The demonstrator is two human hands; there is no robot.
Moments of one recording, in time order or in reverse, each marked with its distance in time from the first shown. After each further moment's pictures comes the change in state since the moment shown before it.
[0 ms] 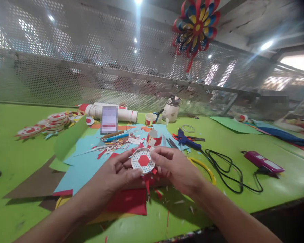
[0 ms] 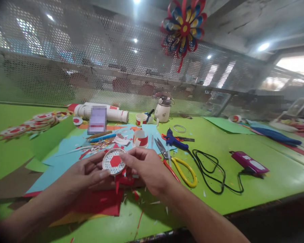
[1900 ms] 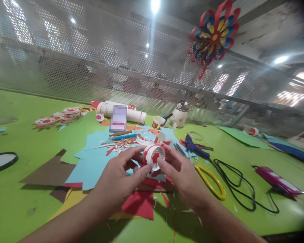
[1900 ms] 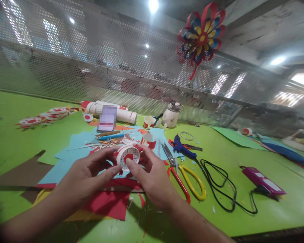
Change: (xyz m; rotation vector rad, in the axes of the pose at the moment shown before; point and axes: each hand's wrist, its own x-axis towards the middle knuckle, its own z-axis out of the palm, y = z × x) left_hand -0.004 0.003 0.002 0.543 0.235 0.352; right_hand -0.004 0.004 0.018 -0.163 0.045 -0.145
